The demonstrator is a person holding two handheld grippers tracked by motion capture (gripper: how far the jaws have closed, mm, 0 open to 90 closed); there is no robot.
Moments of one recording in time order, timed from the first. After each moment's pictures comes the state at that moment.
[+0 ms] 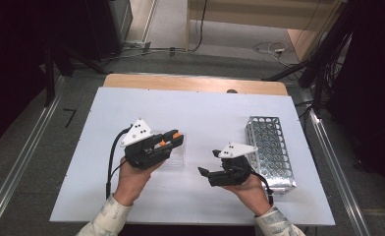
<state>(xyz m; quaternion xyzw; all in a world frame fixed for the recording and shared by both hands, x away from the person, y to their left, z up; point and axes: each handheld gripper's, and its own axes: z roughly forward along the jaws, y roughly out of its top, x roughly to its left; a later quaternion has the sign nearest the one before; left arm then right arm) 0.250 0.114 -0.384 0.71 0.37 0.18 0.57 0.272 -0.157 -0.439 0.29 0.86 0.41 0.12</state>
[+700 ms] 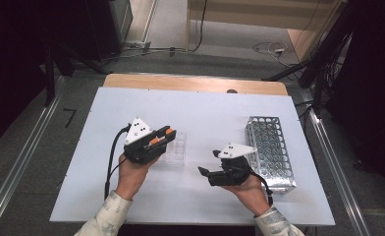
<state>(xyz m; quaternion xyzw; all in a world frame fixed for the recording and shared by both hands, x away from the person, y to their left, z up) 0.268 0.118 -0.411 0.71 0.40 0.22 0.53 0.272 -0.156 -0.443 0.29 0.86 0.41 0.12</state>
